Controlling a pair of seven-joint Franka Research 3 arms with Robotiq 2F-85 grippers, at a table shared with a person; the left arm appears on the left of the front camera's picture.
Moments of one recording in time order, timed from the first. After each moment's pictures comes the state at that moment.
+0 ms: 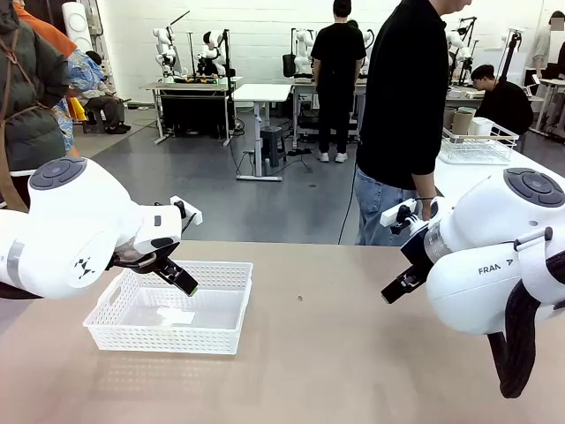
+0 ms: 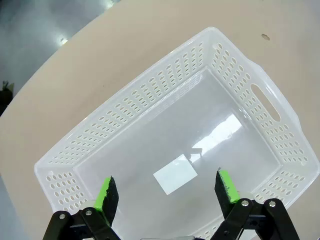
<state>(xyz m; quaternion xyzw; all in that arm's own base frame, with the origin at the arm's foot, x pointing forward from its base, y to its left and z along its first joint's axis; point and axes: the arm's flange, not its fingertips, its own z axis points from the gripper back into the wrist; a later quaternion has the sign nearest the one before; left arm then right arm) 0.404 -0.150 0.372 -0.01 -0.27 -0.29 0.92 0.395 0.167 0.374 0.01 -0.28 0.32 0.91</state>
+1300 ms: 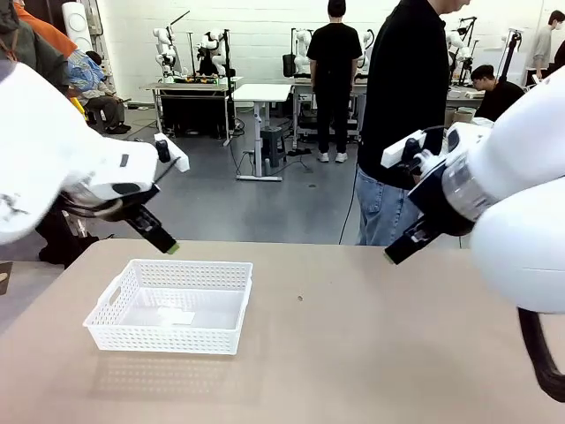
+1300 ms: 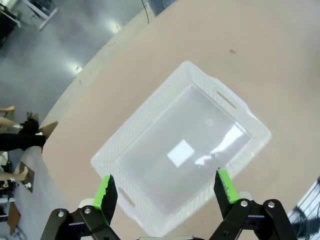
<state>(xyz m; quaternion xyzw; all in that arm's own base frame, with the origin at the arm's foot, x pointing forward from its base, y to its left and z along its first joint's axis) 0.341 -0.148 0.508 0.03 -0.30 -0.38 0.88 0.305 0.193 0.517 -0.01 -0.32 0.35 0.88</state>
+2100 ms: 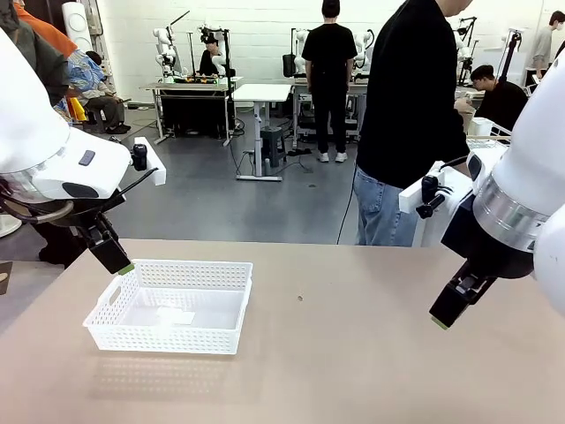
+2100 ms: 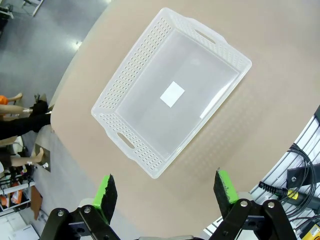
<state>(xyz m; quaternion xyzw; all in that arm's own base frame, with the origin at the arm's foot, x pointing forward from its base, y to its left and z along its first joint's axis) 0.279 -0.140 0.535 0.10 -0.22 -0.42 0.87 0.232 0.184 0.516 -0.07 -0.17 0.36 0.91</state>
